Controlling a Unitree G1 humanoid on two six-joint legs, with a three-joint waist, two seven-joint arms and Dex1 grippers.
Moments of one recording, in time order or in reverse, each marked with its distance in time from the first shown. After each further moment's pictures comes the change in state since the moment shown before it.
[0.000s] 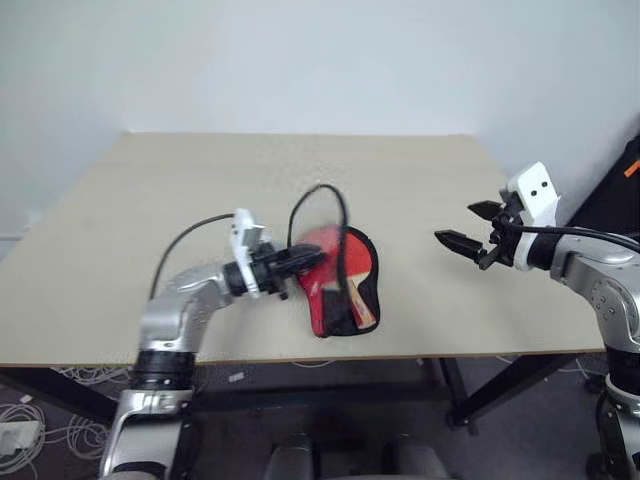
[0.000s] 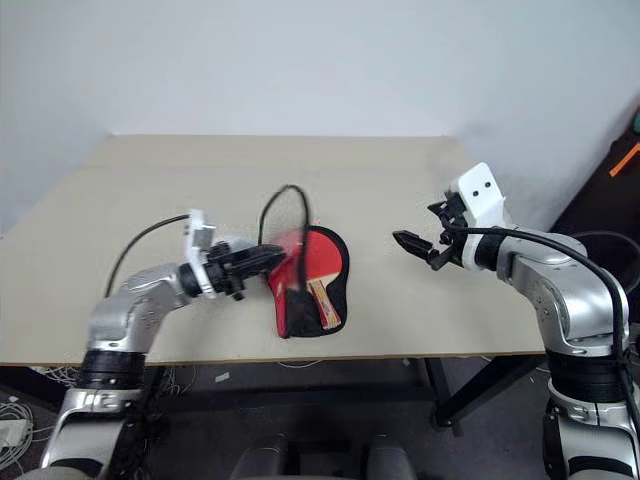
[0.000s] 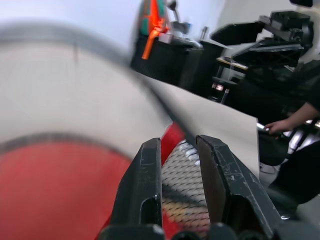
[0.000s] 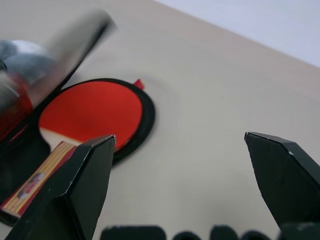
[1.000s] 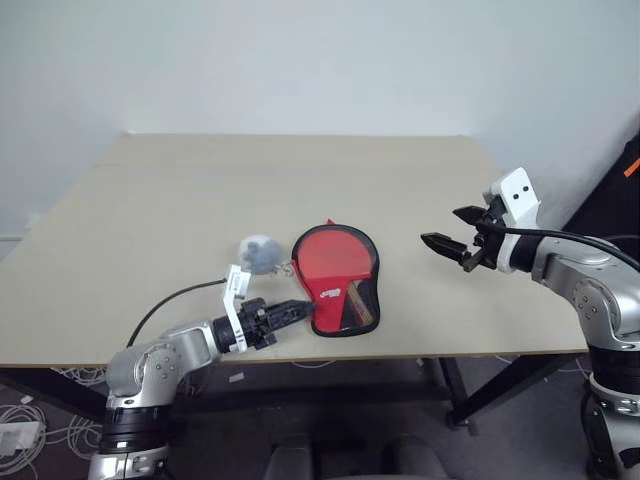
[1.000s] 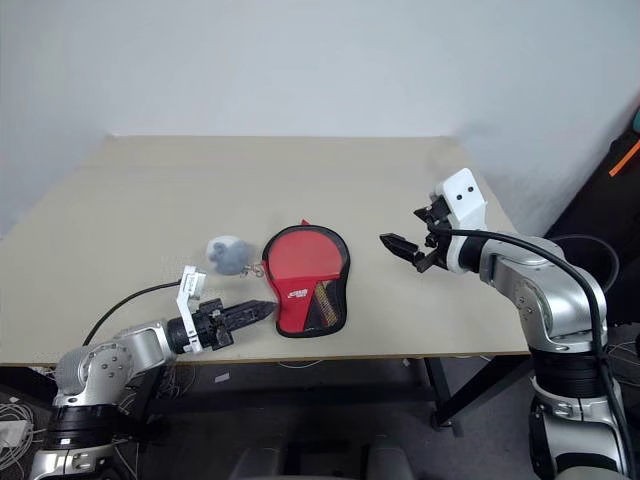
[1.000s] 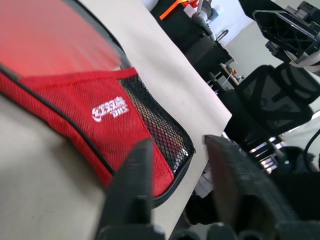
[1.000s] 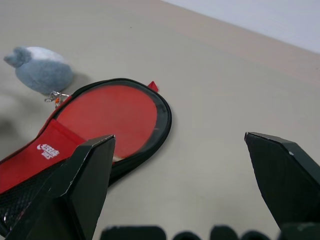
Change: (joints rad) left arm 0.315 0.060 0.169 -0.211 -0.333 0.501 0.196; right arm -0.007 0.064 0.051 0.016 0.021 0.004 -0.027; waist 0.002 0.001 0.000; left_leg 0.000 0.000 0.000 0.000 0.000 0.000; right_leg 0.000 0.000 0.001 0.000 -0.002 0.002
